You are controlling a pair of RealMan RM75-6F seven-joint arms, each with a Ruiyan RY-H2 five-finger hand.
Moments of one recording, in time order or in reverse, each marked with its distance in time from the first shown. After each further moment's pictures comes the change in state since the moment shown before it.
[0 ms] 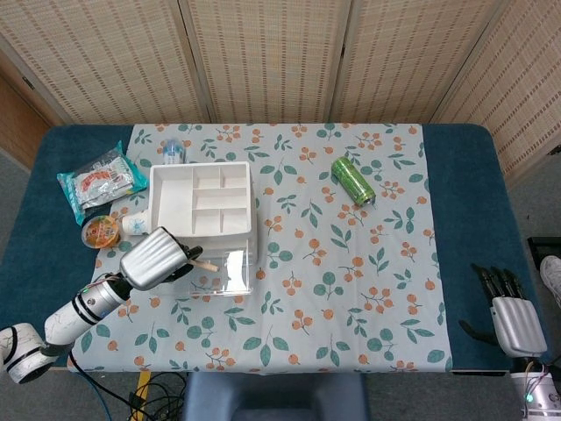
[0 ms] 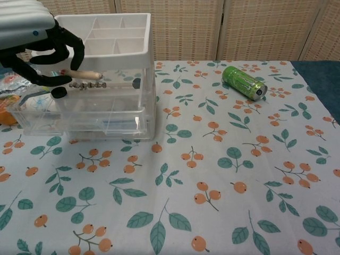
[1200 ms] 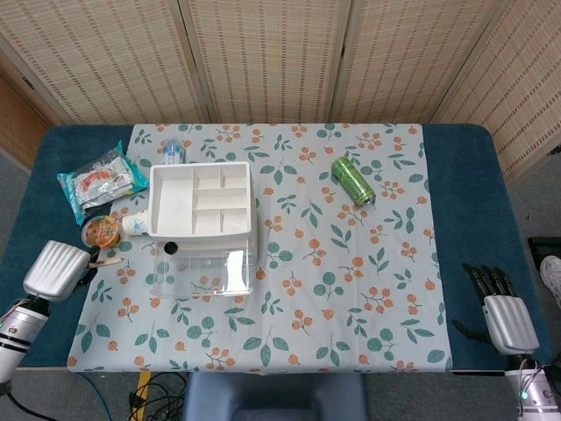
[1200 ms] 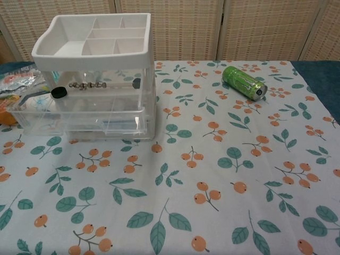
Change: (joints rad) left arm 0.299 0.102 0.018 -0.015 -0.307 -0.028 0.185; right arm 0.018 -0.010 -0.008 0.017 -0.027 -0.009 0.023
